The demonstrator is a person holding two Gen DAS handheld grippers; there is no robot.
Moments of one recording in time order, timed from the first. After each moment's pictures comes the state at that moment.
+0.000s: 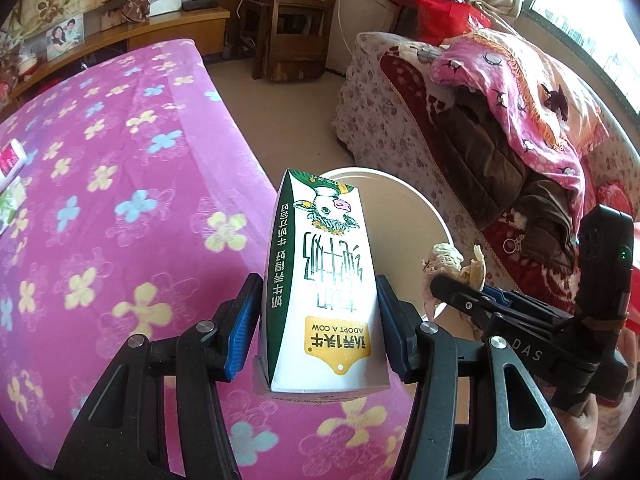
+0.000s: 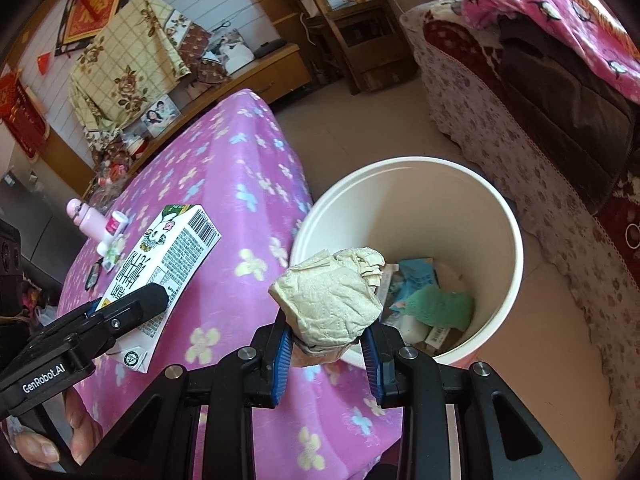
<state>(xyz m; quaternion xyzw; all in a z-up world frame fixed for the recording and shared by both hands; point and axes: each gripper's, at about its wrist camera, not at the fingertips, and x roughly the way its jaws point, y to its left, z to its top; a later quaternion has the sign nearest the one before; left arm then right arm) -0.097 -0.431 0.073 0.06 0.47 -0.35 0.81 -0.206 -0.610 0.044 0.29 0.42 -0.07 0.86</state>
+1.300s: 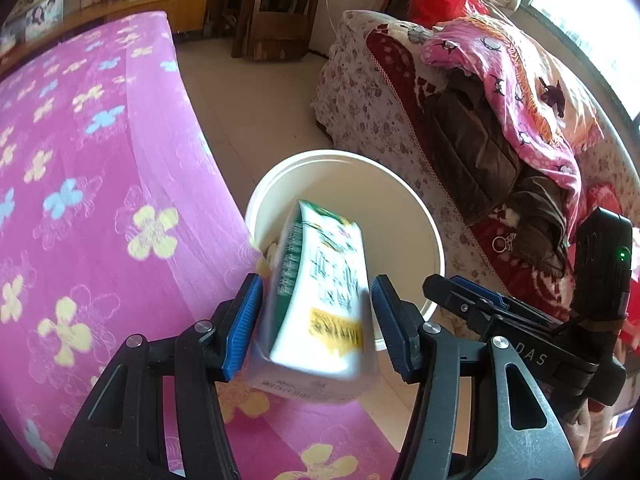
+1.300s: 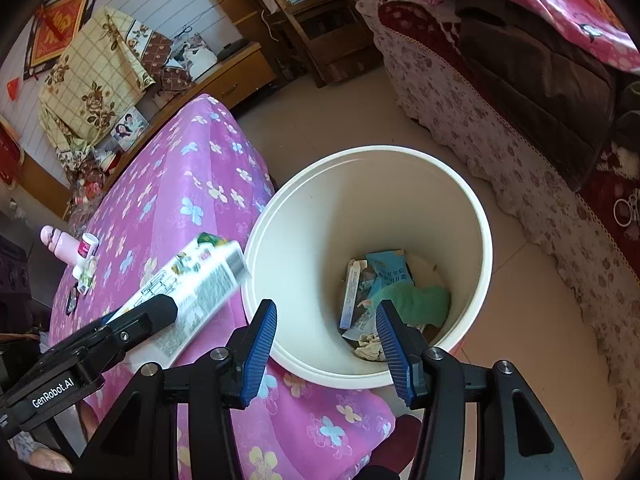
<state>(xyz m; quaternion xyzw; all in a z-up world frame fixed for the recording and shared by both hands) -0.082 -0.472 0.038 0.04 0.51 -0.37 0.78 -0.206 -0.648 0.021 0.32 0.43 -0.11 0.84</state>
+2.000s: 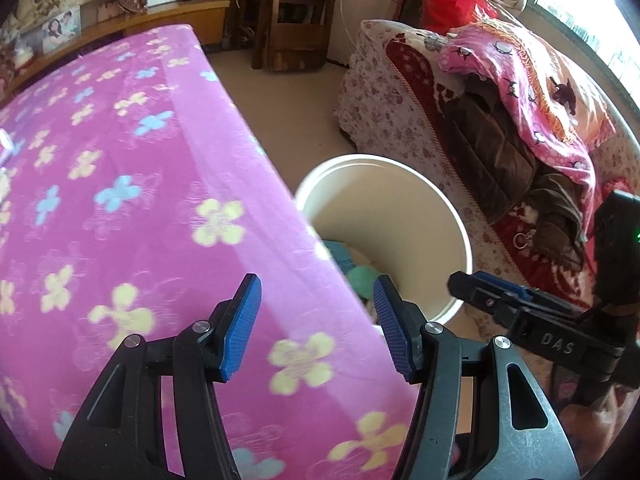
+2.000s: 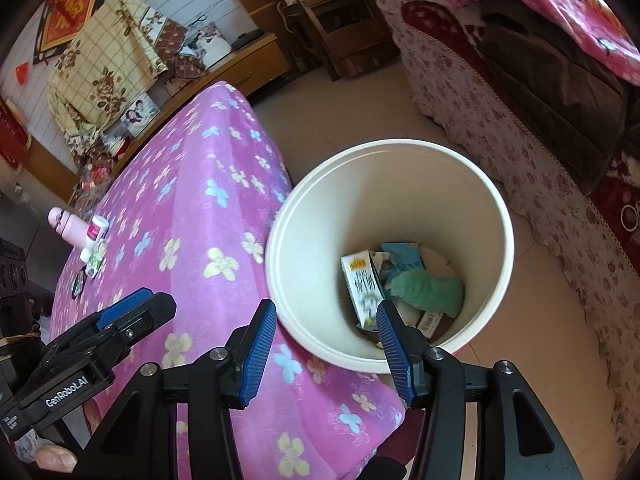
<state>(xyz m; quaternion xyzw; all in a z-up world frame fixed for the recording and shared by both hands) -0.085 -0.434 0.045 0.07 0.48 -0.34 0.80 -0.201 -0.617 0.033 0.30 0.44 -0.09 0.84</state>
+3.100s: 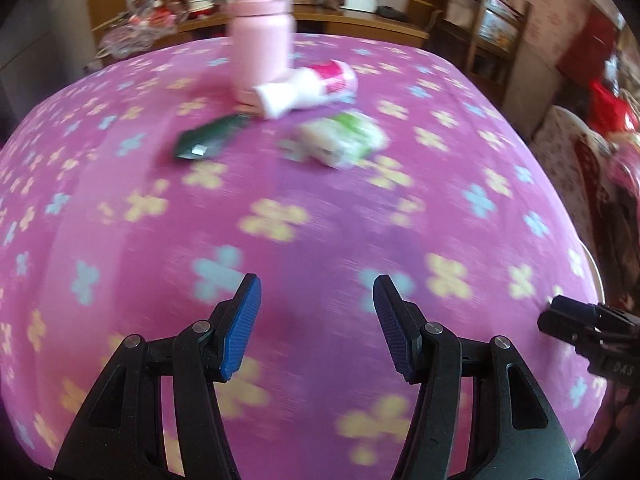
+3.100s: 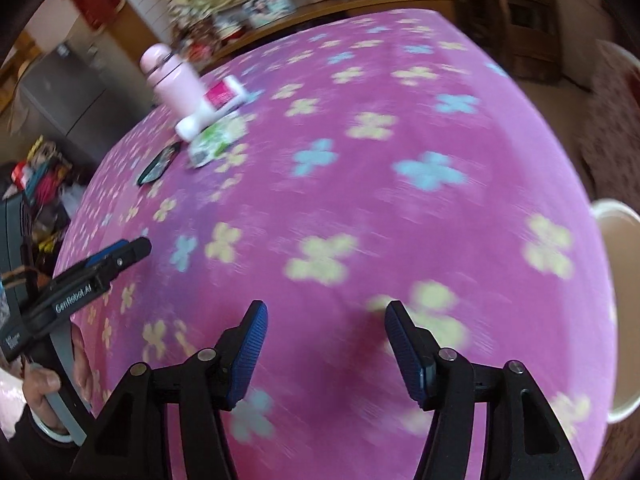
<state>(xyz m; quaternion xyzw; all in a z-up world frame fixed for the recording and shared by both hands) 0.024 -0.102 0.044 0.01 0.47 -0.10 0.87 -0.039 -0.357 0.046 0.16 0.50 0.10 0.84</state>
